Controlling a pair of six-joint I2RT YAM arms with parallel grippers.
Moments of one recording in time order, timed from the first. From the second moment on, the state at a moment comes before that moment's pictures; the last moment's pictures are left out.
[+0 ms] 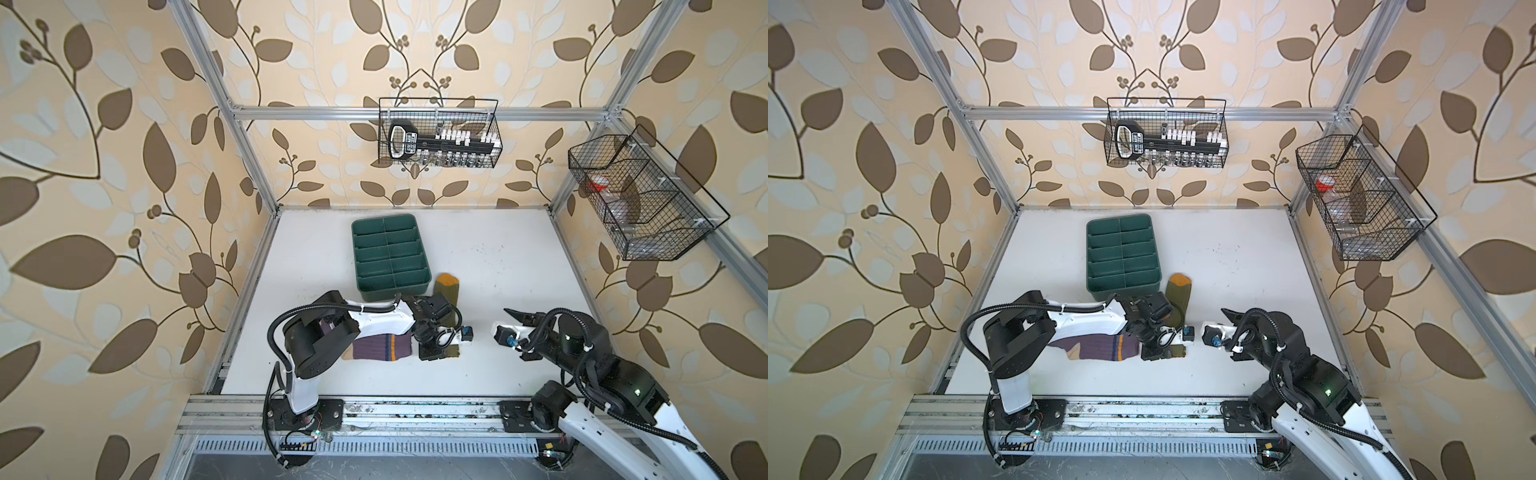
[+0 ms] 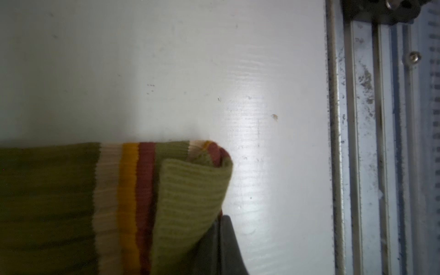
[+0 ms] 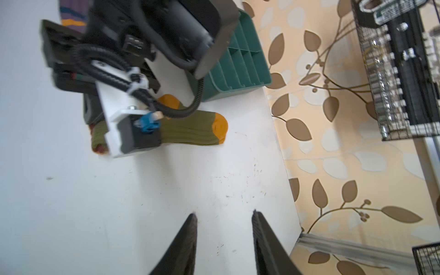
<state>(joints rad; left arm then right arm) -0.98 1.89 1.13 -0.49 0.47 0.44 0.65 0.40 0.73 -0.87 0.09 -0.96</state>
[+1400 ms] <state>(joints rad) -0.91 1.97 1.16 -0.46 0.71 0.27 1.16 1.14 0.38 -0.28 0.41 -0.91</state>
